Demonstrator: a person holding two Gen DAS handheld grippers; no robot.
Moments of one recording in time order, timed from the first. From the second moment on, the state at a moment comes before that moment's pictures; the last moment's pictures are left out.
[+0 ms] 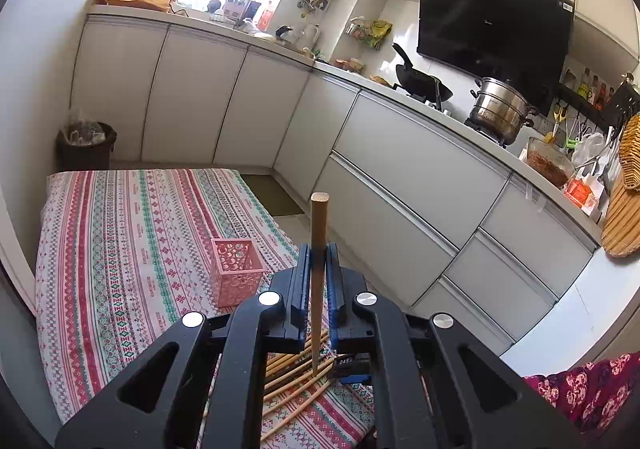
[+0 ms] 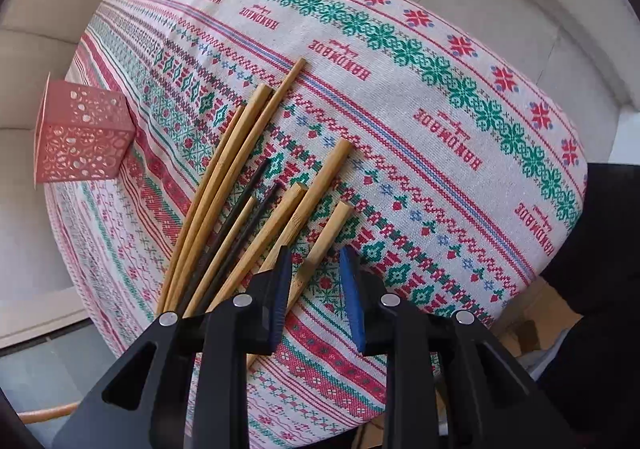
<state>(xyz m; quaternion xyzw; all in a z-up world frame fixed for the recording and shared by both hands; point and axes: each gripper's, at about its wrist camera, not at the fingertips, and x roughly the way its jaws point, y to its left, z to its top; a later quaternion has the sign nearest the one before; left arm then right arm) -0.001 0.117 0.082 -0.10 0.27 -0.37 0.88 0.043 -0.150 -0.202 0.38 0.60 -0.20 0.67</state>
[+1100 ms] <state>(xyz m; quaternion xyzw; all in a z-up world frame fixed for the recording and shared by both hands) -0.016 0.052 0.070 -0.07 0.30 -0.28 0.91 -0.044 -0.191 -0.015 0.26 0.28 0.05 0.92</state>
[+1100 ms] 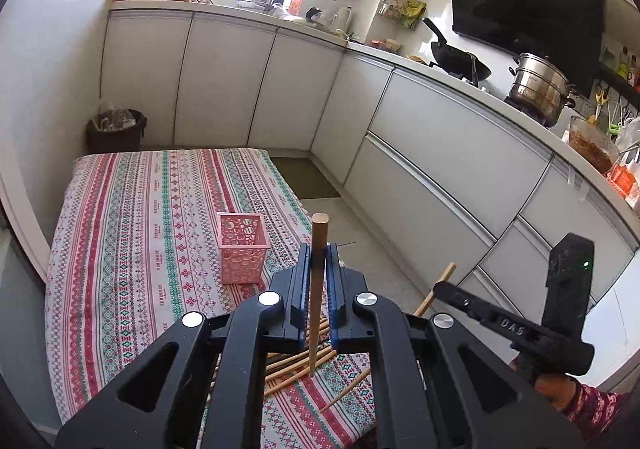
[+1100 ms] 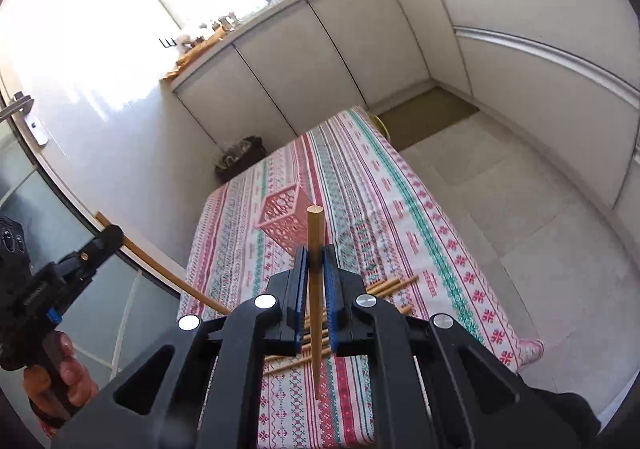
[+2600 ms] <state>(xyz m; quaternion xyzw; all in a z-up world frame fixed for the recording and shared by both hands) 0.127 0.062 0.086 -0.14 0.25 -0.18 0.94 0.142 -0.157 0.058 0.18 0.20 0.08 0.96</state>
